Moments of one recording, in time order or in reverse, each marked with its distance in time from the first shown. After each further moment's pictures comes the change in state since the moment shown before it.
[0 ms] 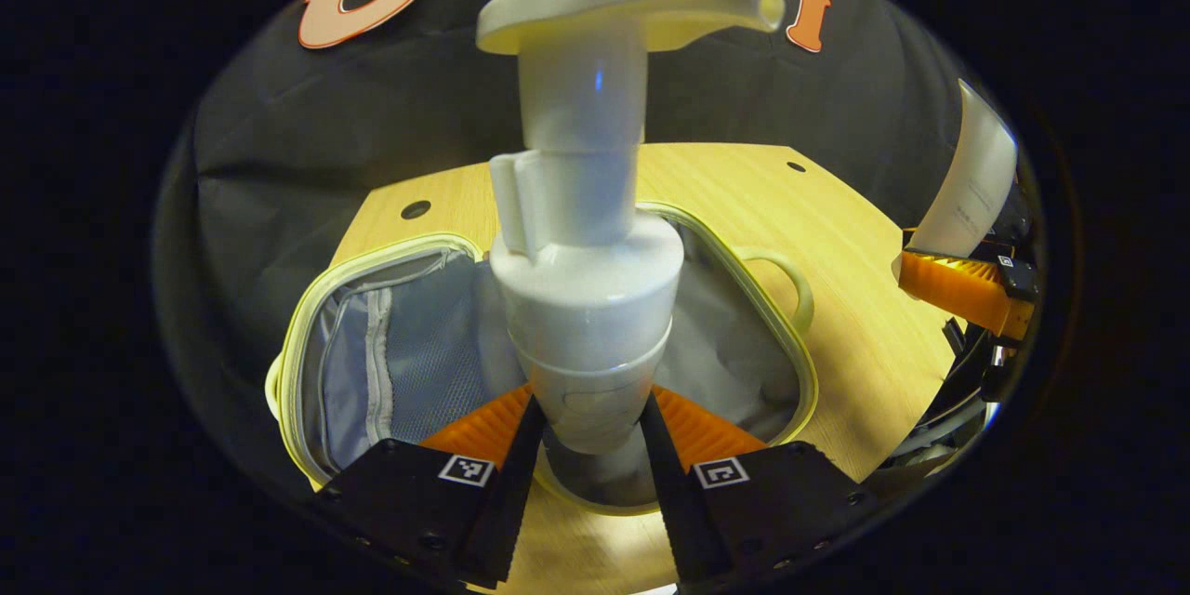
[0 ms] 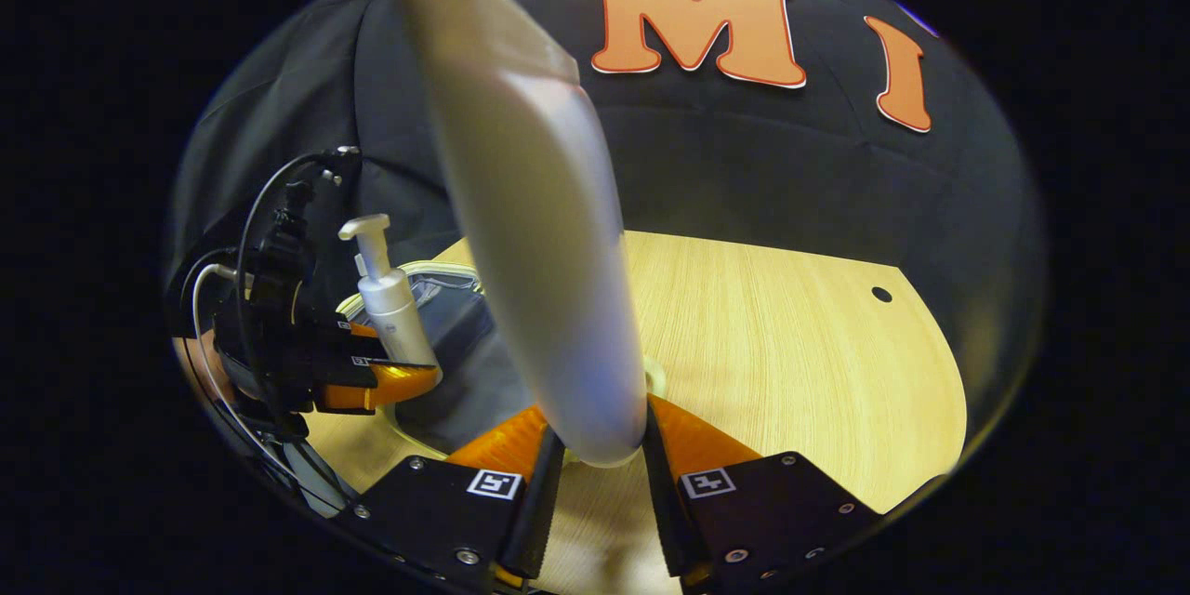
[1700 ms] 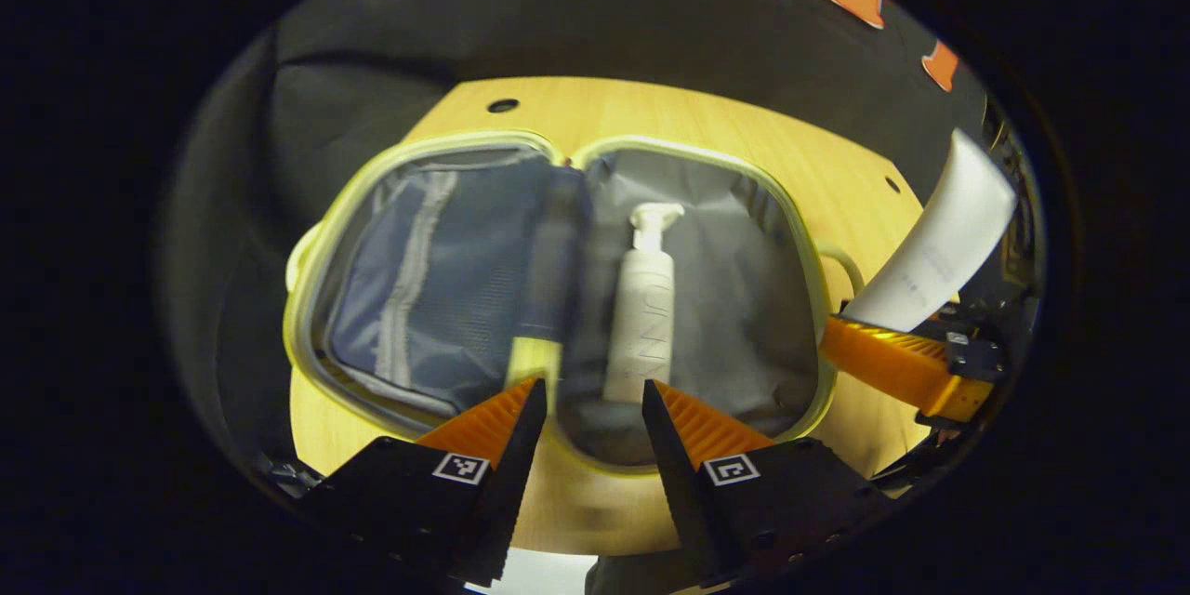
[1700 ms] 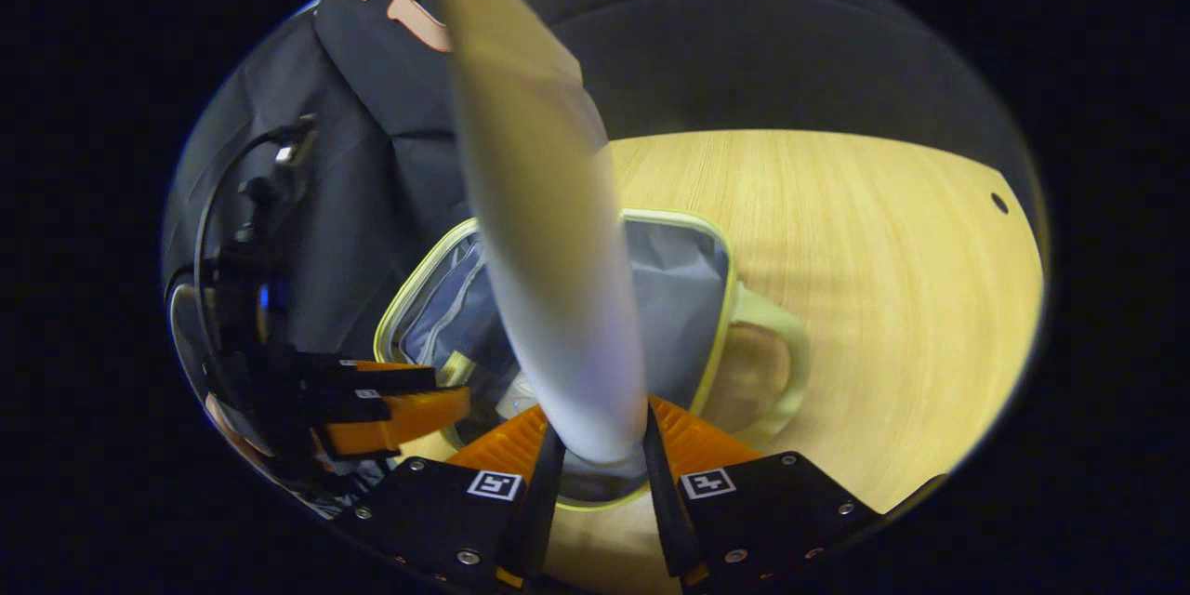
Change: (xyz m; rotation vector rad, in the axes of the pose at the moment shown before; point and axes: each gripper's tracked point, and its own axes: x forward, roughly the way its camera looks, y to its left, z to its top) left arm -0.043 0.031 -0.020 -0.336 0.186 0.249; right arm 0.080 0.065 -0.043 0.208 0.331 0.313
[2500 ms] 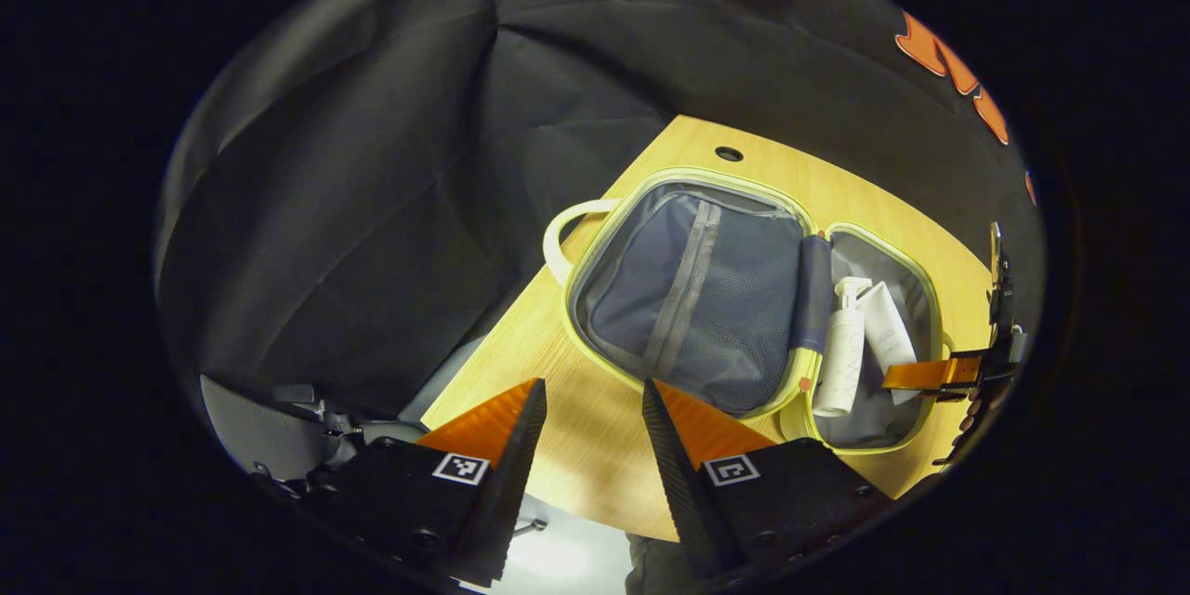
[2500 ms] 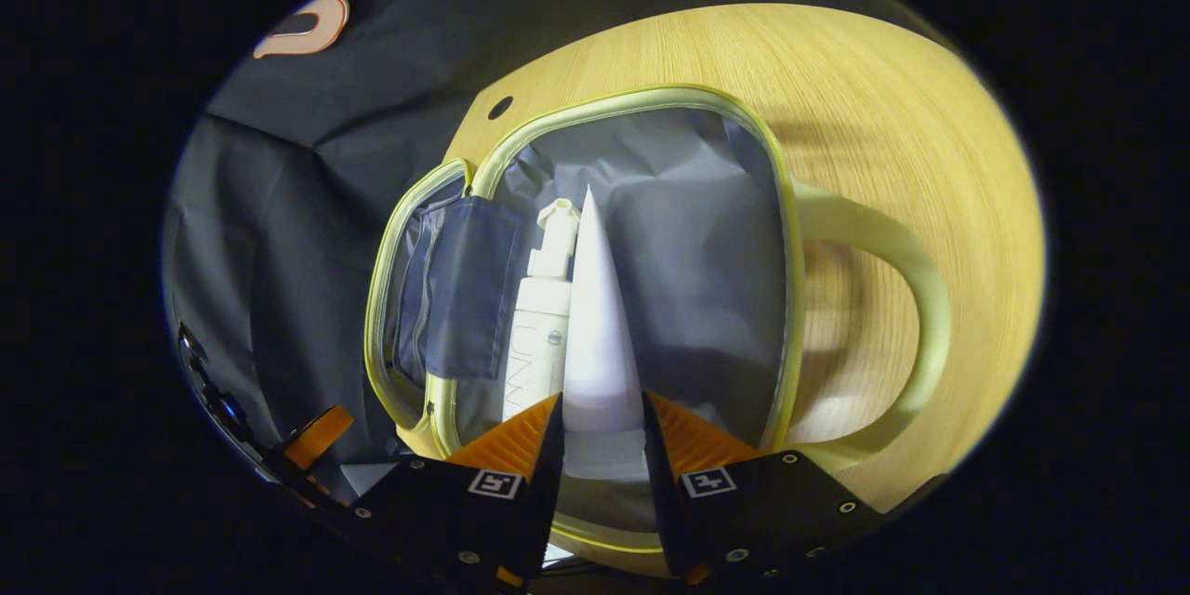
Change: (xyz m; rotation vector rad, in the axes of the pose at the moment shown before) left arm -0.068 0.155 -0.021 -0.288 -0.073 0.295; right arm 0.071 0.006 -0.031 0.282 0.279 -0.014
